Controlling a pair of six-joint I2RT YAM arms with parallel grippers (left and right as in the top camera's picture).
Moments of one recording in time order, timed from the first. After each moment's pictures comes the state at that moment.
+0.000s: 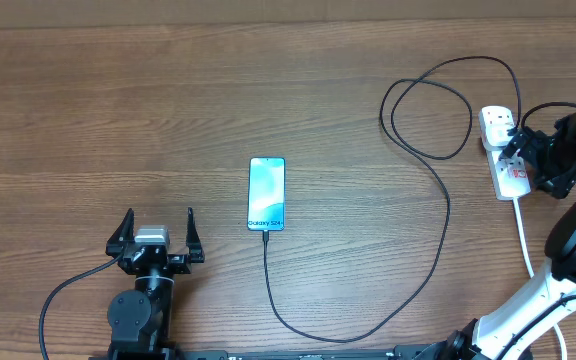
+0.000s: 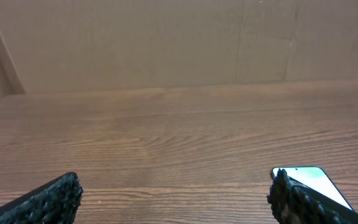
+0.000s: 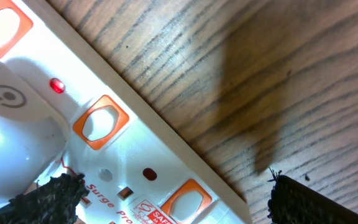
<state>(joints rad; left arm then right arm) -0.06 0.01 0.01 -0.07 -0.08 0.03 -0.53 2.09 1.52 -0.88 -0.12 0.19</state>
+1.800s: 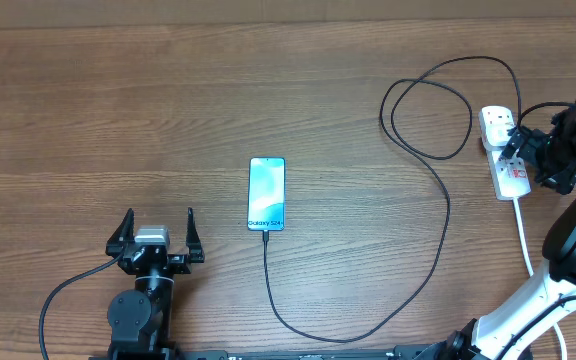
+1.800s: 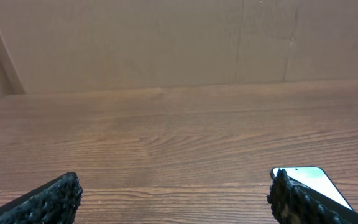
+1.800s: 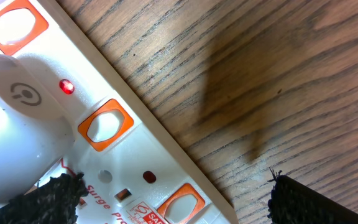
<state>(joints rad) -0.06 0.01 0.01 -0.07 -0.08 0.03 -0.51 2.08 1.52 -0.86 -0.06 0.13</state>
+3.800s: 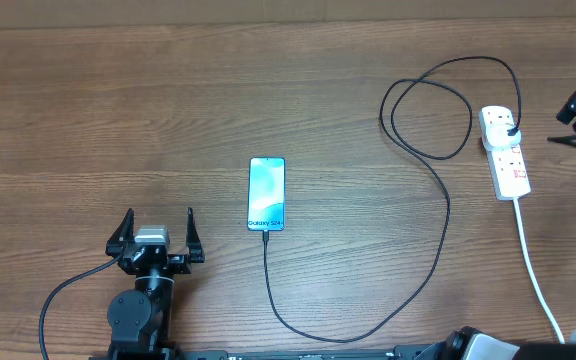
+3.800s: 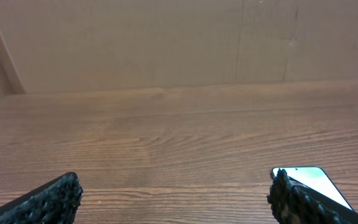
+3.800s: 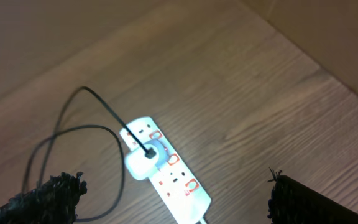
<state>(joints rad) -0.06 0.01 0.01 -0.07 -0.08 0.03 -0.48 1.41 1.48 -0.83 0.01 0.14</state>
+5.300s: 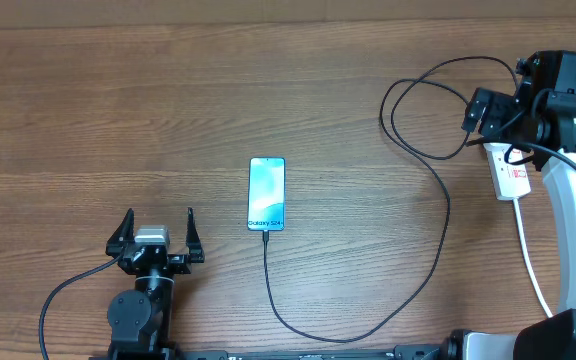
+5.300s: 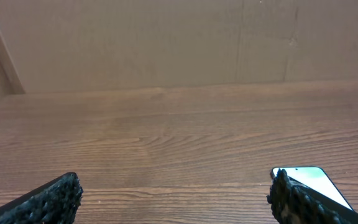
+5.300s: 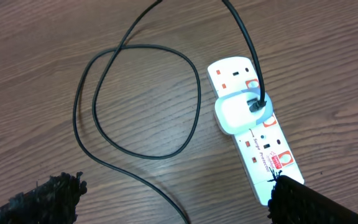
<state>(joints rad) -0.06 0.01 0.01 -0.07 -0.08 0.03 -0.17 1.51 1.39 -0.84 0.01 0.14</state>
